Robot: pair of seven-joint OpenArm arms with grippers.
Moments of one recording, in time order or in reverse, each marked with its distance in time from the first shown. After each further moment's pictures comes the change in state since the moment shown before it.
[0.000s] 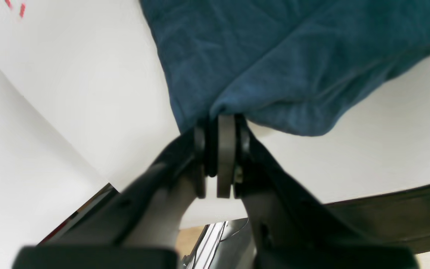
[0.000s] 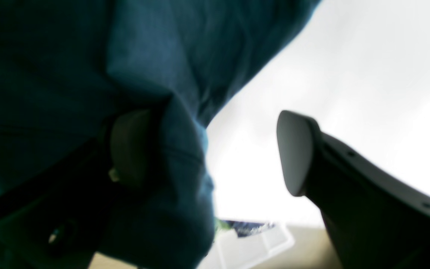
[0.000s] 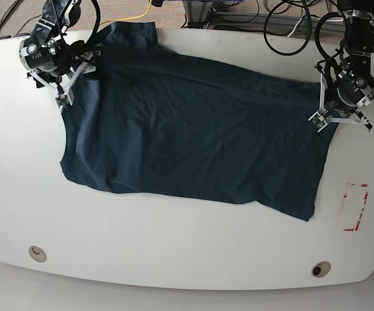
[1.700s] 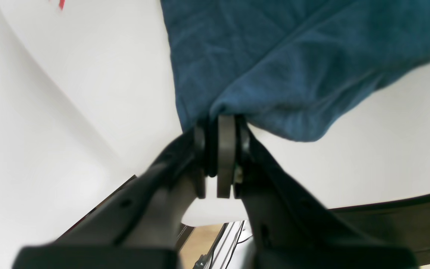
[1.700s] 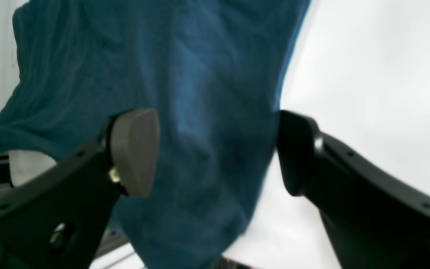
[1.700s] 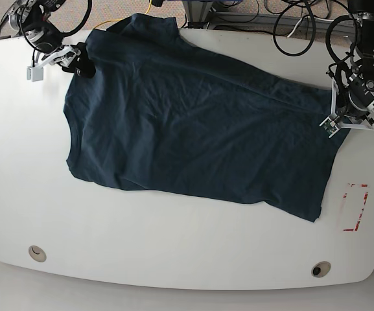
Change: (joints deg) left arm -0.1 -4.1 -1.8 -0.1 0.4 0.0 -3.9; right arm -1.4 0.1 21.7 -24.2 47.1 0.7 -0.1
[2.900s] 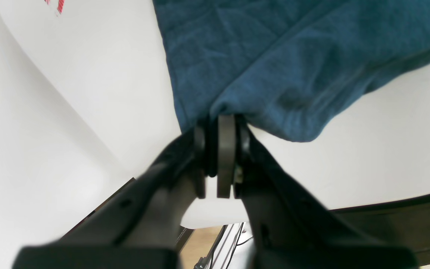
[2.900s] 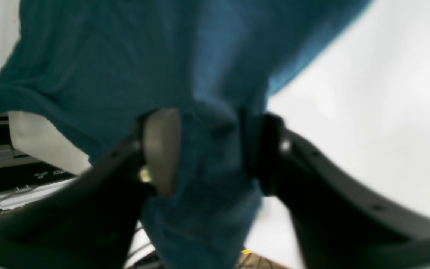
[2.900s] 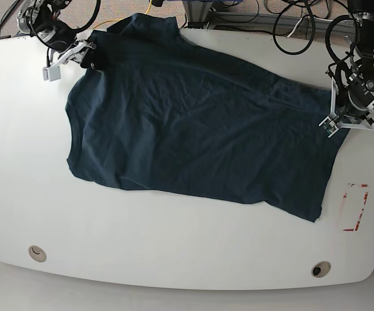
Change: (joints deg) left arm 0.0 0.0 0.0 0.0 -0.1 0.0 -0.2; right arm -3.1 -0.9 -7.9 2.2 -1.2 -0.3 -0.6
